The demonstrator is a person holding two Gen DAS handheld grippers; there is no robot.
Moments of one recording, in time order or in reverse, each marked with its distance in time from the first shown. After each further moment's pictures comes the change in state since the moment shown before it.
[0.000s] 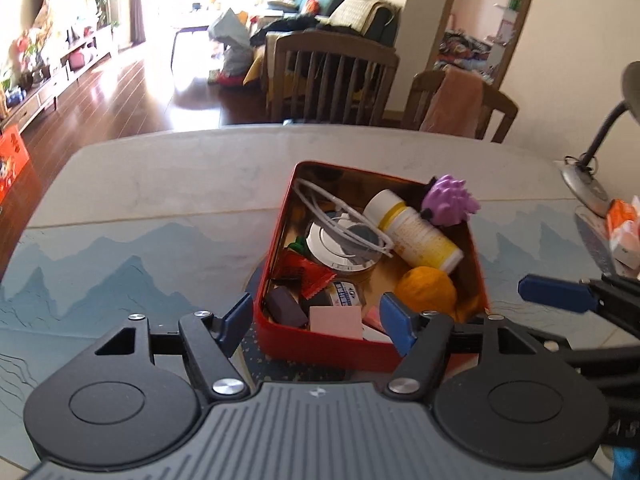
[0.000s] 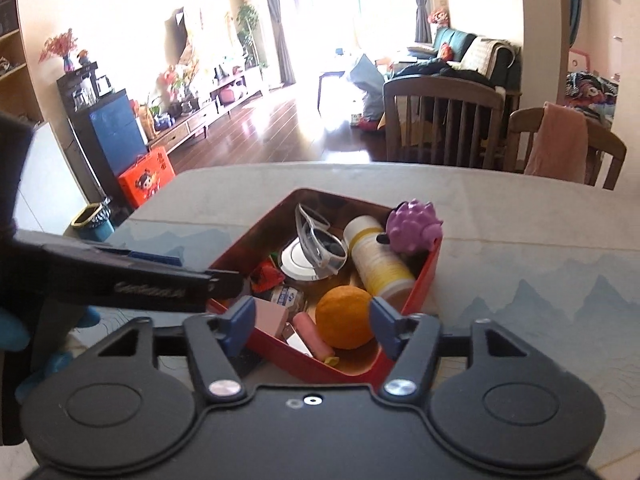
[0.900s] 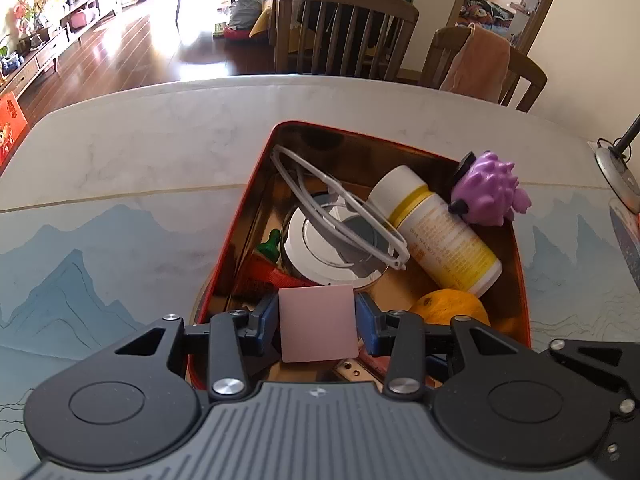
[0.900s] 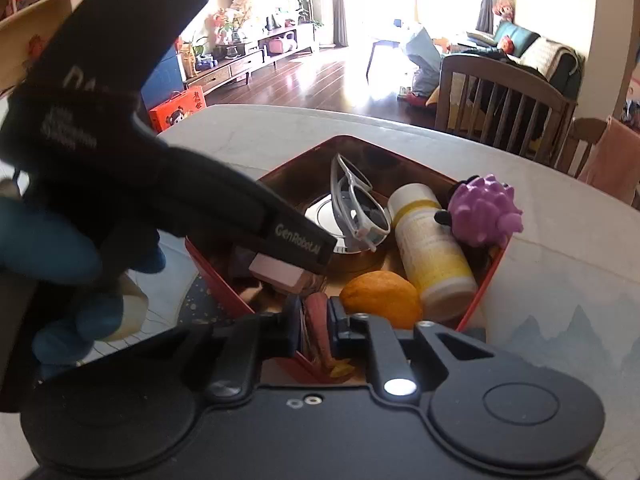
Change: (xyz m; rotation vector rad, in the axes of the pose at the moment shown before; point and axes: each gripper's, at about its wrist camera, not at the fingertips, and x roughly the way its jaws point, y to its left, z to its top) left arm 0.097 -0.015 0.024 -0.043 0.161 0.029; right arm 0.071 0.007 -0.008 -0.174 0.143 0.080
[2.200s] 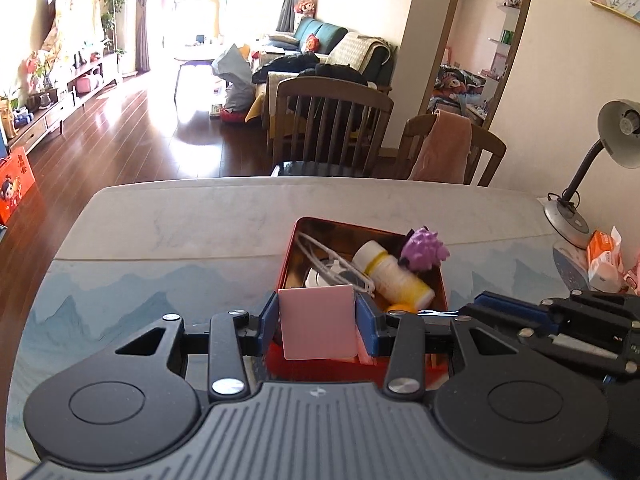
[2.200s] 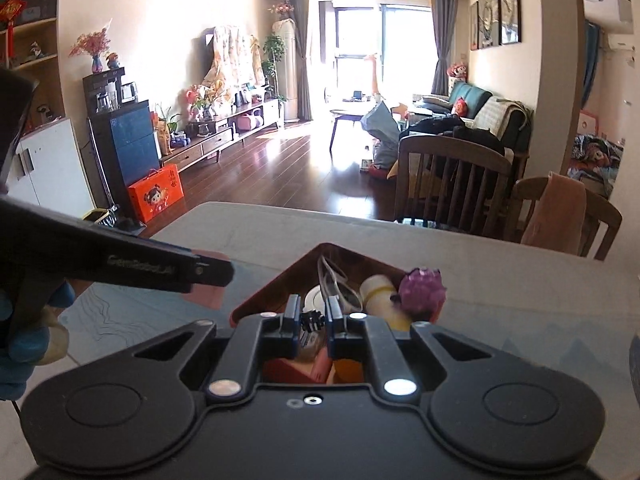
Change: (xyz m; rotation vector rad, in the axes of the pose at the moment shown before) left arm -0.147 0.020 -0.026 0.025 -0.255 -0.039; right arm -0.089 0.022 0.020 0.018 -0.243 -0.111
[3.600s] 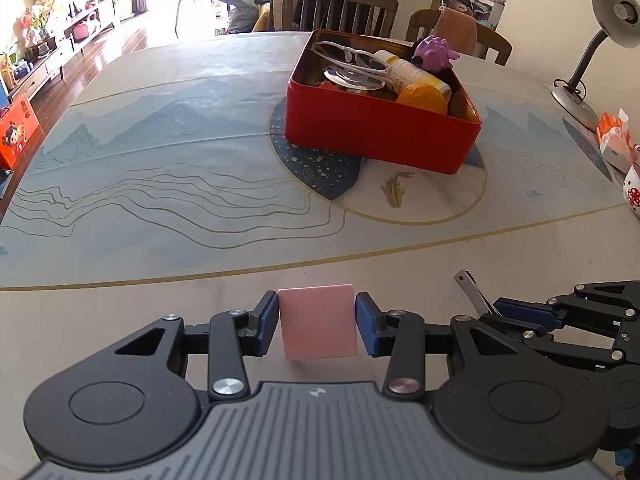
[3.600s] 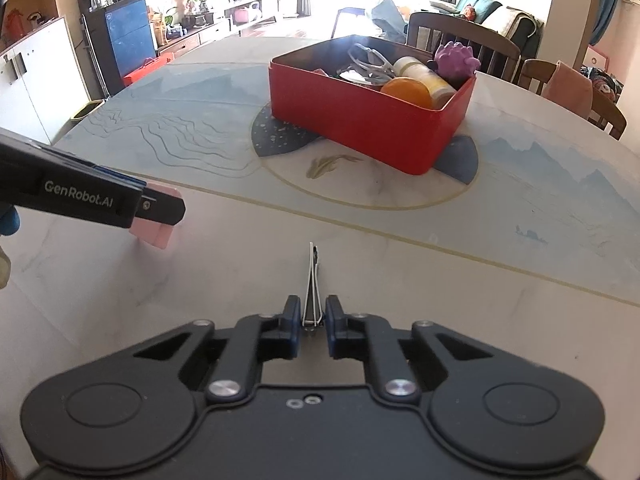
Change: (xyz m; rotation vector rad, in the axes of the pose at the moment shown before) left arm -0.012 0.017 -0.168 0.031 0.216 0.026; right arm -0.020 0.050 -0.162 -0.006 0.323 -0.029
